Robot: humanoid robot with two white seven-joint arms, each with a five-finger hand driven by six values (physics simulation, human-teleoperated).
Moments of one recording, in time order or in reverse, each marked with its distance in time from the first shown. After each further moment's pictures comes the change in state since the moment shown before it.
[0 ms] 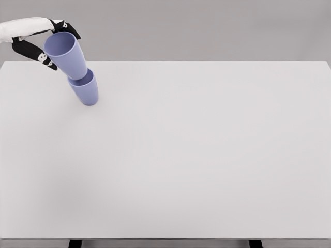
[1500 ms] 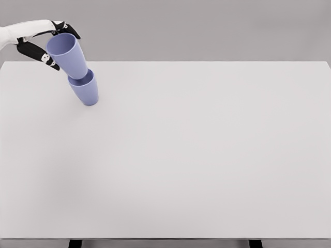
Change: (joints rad) left arm -0.011 -0.084 -0.002 0.169 -0.007 0.000 0.000; right arm 0.000 0.000 0.000 0.000 0.000 0.000 0.000
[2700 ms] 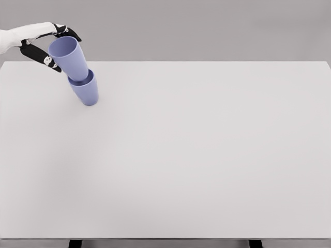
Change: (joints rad) left arm 0.005 -0.047 0.017 0.083 -0.013 0.000 0.001; right arm 0.000 0.000 0.000 0.000 0.000 0.000 0.000
